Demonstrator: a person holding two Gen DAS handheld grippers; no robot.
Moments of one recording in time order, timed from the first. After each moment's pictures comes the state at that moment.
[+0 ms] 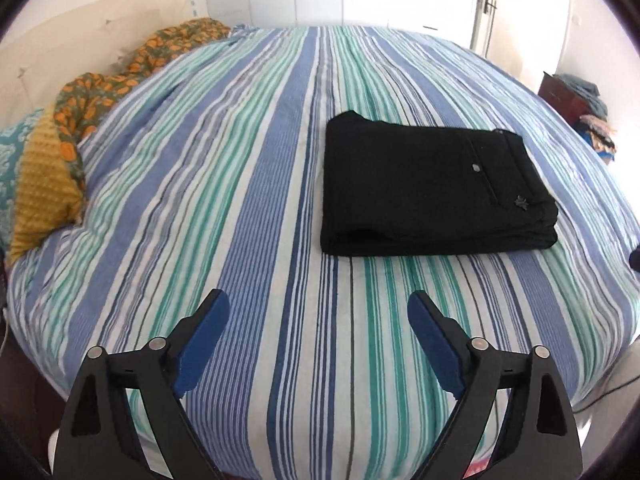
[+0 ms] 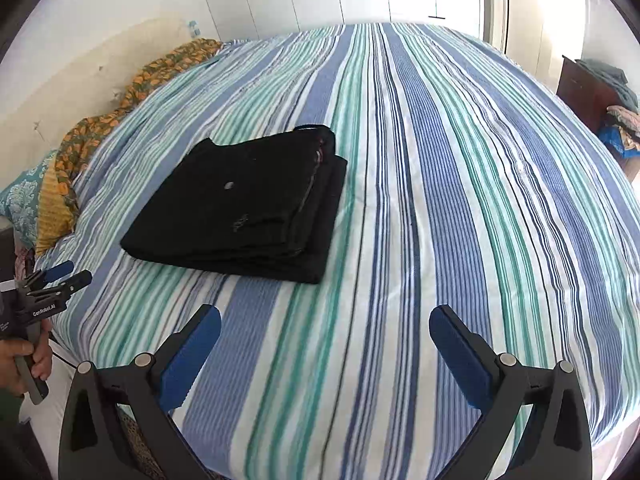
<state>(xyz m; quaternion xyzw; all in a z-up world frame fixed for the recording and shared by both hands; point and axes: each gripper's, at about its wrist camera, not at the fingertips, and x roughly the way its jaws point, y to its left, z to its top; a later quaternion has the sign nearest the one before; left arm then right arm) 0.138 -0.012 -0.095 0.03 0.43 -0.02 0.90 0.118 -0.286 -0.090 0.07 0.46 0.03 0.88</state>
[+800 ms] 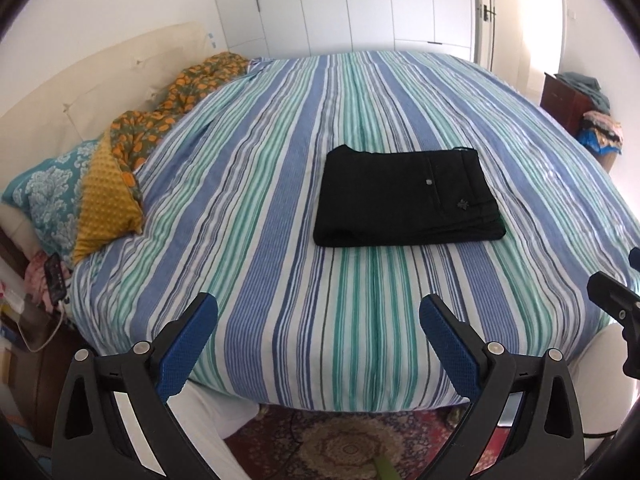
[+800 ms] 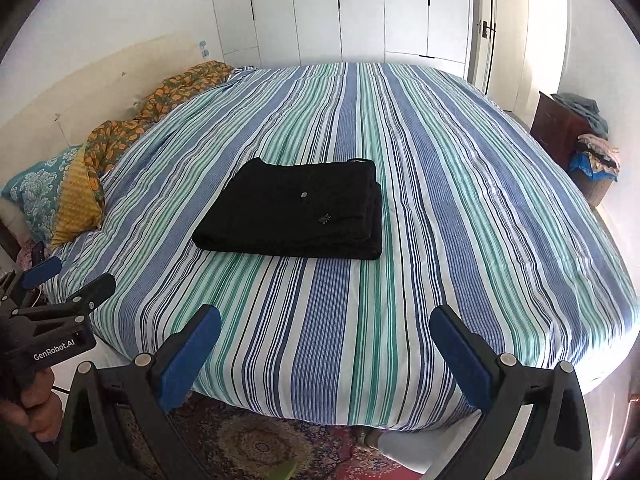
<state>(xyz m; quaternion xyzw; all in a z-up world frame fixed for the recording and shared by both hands) 0.048 -0.053 -0.014 0.07 0.41 0.01 0.91 0.013 -0.193 -0.006 0.03 0.42 0.00 0.91</state>
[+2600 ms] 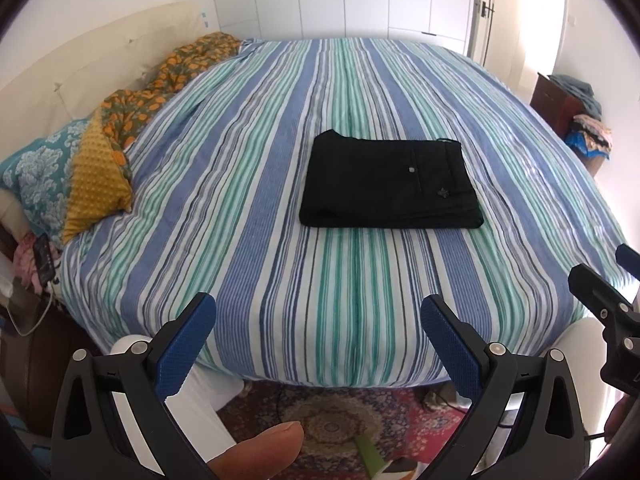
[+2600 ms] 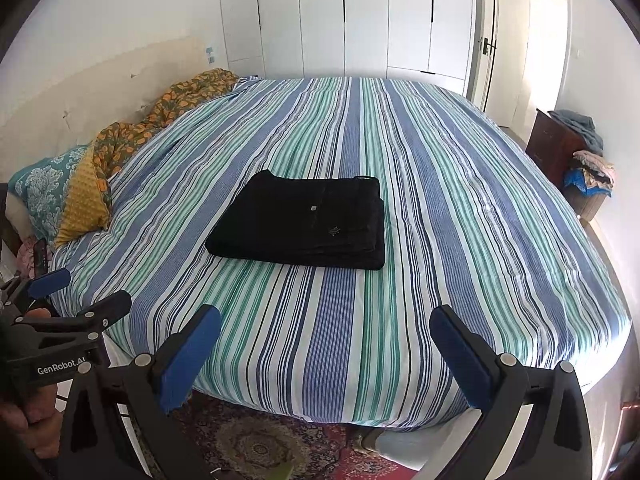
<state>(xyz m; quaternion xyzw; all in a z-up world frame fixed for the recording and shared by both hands) 0.035 -0.050 0.001 0.04 0.44 -0.01 0.89 -0.010 -0.175 0.020 0.02 0.40 -0.01 0.92</state>
